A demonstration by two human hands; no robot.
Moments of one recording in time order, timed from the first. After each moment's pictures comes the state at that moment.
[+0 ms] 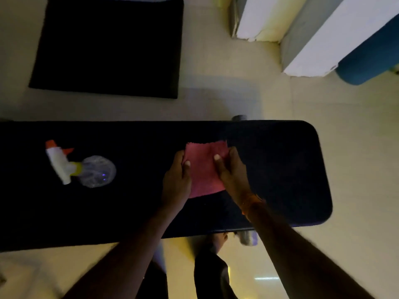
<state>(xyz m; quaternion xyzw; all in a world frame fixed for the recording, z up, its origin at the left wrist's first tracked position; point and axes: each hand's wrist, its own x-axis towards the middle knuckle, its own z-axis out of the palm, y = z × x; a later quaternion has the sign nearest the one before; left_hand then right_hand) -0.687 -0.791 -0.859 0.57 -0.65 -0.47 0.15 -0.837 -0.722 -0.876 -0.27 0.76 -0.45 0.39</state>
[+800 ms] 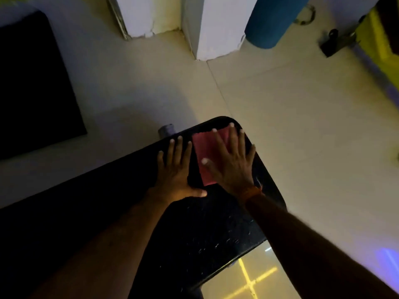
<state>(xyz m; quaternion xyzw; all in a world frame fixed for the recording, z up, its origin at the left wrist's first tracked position) -0.964 -0.795 -0.974 0.19 -0.93 -0.23 -0.21 -1.086 -0.643 -0.979 -0.34 0.92 -0.11 0.13</state>
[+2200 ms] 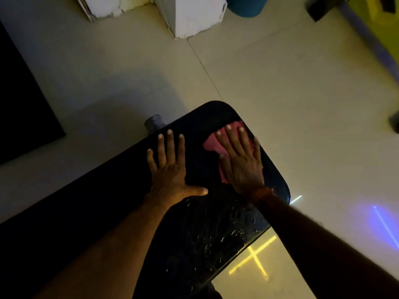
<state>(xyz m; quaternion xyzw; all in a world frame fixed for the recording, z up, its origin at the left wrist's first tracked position) -0.967 -0.790 -0.986 0.20 -0.92 -0.21 -0.25 -1.080 -0.596 -1.001 -0.34 0.93 -0.05 0.11</state>
